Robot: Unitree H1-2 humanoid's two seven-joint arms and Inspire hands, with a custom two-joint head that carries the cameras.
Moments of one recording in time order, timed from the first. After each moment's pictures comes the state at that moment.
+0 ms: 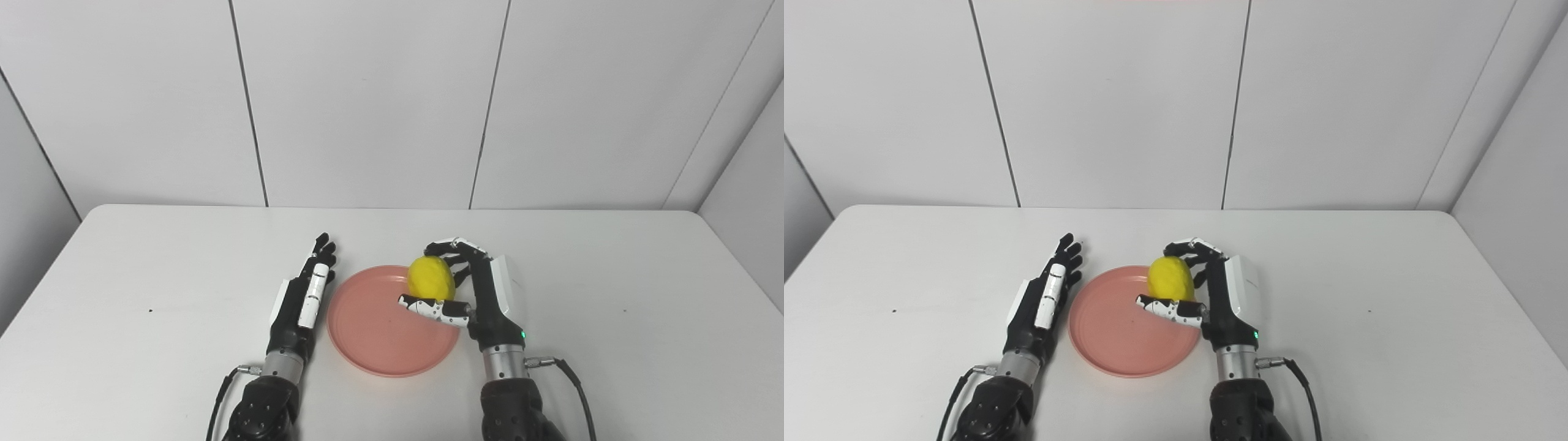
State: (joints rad) left arm -0.33 -0.06 -0.08 0.28 0.00 -0.05 -0.03; right arm -0.31 -0.01 0.26 0.13 -0.56 -0.08 -0.38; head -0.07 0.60
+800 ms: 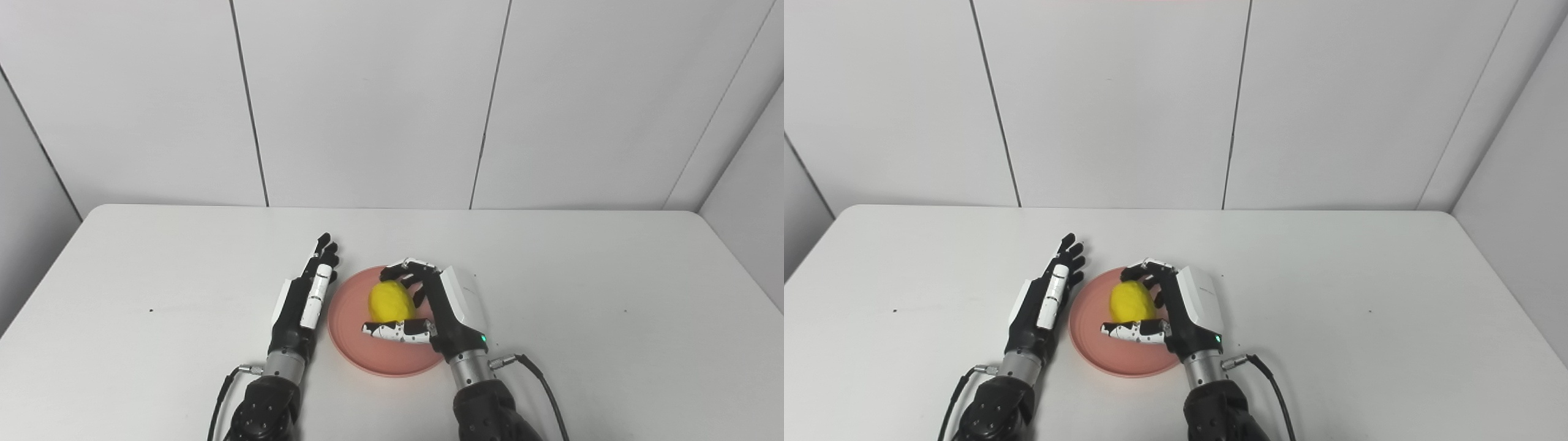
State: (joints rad) left arm -0.33 -0.06 -0.09 0.28 0.02 -0.05 -0.03; right arm -0.34 0.01 0.32 0.23 -0.62 -0.08 -0.28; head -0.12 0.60
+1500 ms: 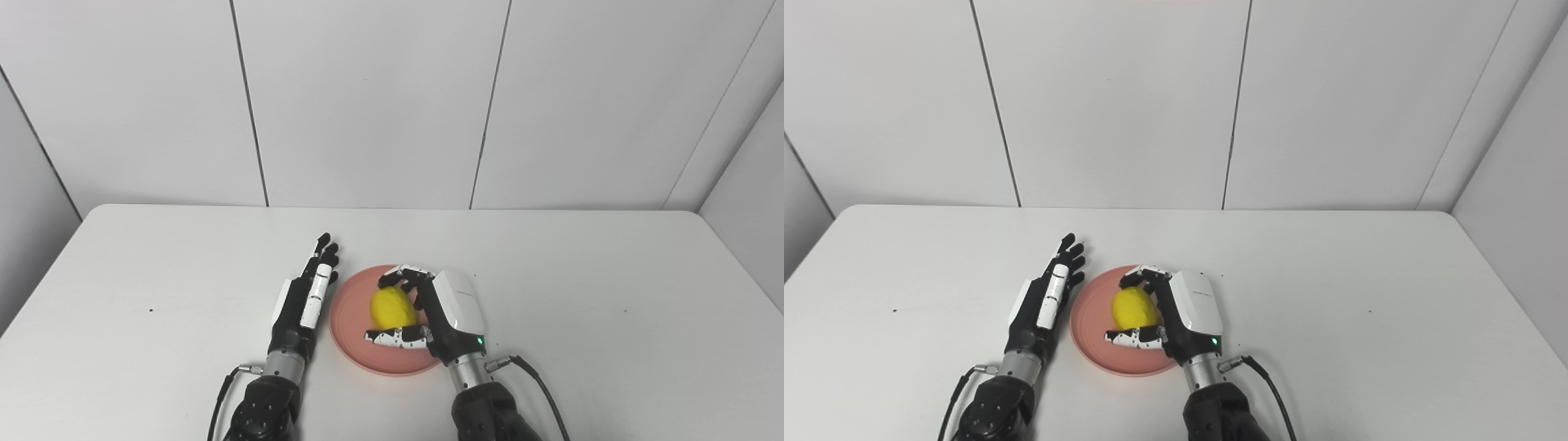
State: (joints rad) left arm -0.33 -0.06 -0.09 0.28 0.02 -0.04 -0.03; right arm -0.35 -0.02 0.35 0.27 -0.73 -0.09 -0.34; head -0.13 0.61
